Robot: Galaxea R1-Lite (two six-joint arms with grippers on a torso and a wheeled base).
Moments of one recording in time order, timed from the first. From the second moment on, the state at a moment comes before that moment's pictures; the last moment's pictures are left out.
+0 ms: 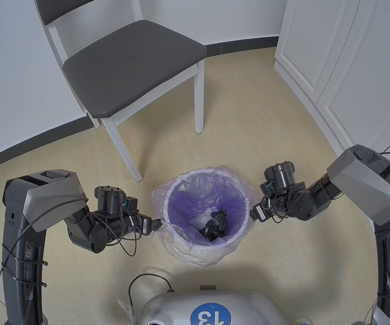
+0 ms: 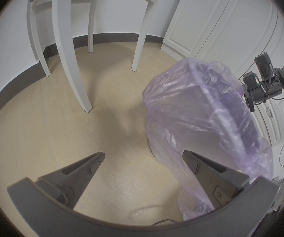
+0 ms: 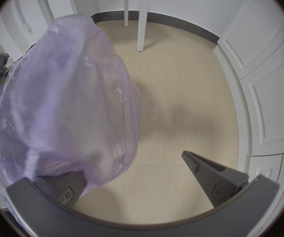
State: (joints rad) left arm -0.25 2.47 -1.00 -0.89 -0.23 0.06; right arm 0.37 2.44 -1.34 -0.35 -0.21 -0.19
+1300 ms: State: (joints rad) left arm -0.25 2.40 -0.90 -0.90 -0.18 0.06; right arm 0.26 2.34 -1.22 -0.31 0.09 0.01
